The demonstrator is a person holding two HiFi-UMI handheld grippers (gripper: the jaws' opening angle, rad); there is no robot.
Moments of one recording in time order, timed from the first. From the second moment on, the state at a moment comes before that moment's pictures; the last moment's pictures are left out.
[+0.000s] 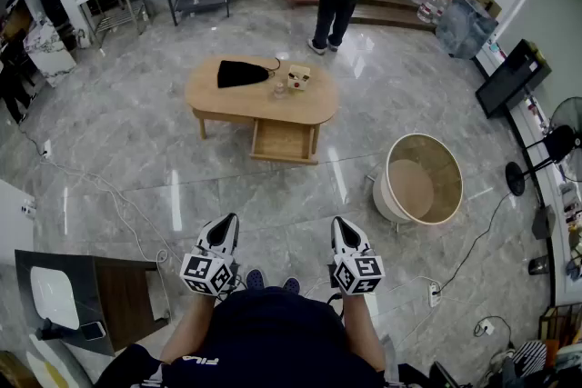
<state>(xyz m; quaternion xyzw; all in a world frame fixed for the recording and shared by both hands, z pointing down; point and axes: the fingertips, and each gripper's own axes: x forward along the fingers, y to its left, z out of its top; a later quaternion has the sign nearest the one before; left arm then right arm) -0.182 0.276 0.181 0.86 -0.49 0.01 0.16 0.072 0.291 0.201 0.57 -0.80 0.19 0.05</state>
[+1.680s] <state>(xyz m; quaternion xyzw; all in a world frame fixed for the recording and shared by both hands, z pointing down) -0.145 0.264 0.188 0.84 -0.52 0.02 0.14 0.123 0.269 0.211 0.57 -0.80 0.18 0.06</state>
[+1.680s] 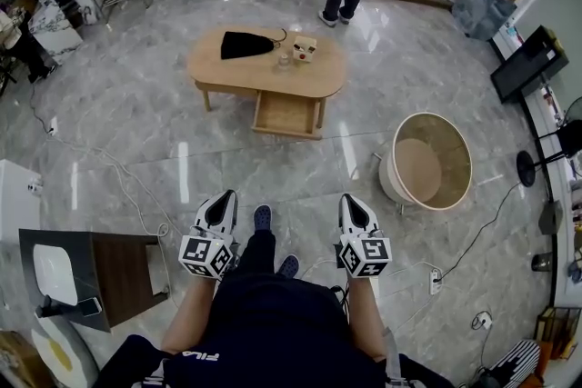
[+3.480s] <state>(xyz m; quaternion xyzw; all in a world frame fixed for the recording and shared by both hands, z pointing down) -0.167 -0.052 0.194 0.89 -0.43 0.02 0.16 0.095 0.001 0.209 0.63 -0.75 0.19 0.04</state>
